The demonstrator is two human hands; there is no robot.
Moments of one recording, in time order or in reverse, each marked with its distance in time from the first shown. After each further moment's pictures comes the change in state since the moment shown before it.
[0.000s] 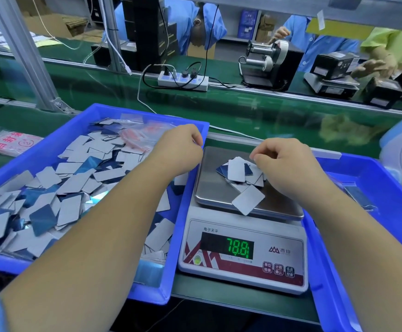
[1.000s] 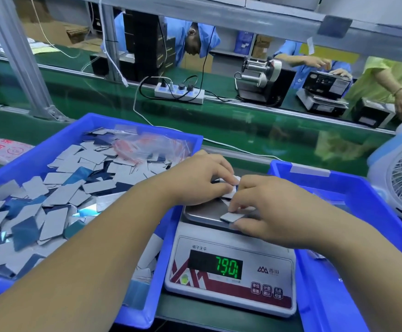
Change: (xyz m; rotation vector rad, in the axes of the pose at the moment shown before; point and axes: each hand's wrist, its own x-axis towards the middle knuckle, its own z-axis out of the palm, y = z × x) left_hand -0.015 0.020 0.015 0.034 -0.319 0.510; right_hand -0.031 -0.018 -0.025 -0.486 -0.421 -0.529
